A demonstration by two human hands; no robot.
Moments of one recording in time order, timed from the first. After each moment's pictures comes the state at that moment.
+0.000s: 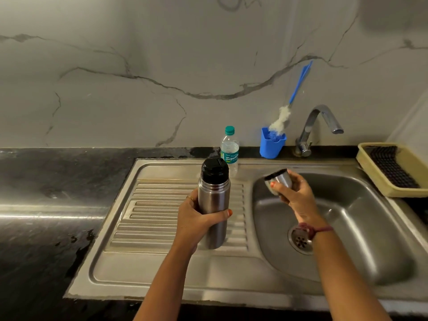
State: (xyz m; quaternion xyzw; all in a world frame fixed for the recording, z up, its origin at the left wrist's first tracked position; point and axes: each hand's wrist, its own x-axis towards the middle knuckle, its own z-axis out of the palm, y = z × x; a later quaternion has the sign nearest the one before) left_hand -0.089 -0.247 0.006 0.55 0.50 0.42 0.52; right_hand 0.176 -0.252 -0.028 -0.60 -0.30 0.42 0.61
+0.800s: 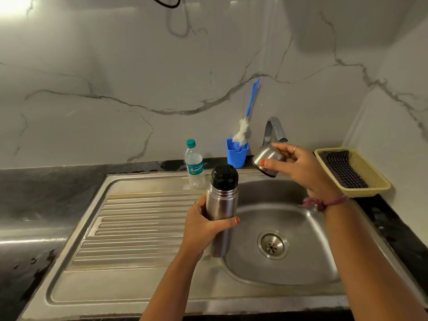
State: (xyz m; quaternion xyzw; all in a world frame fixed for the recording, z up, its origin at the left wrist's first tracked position) left_hand 0.020 -0.283 0.021 0.59 0.46 0.40 0.53; right_hand 0.263 -0.294 0.100 -0.66 -0.47 0.31 0.51
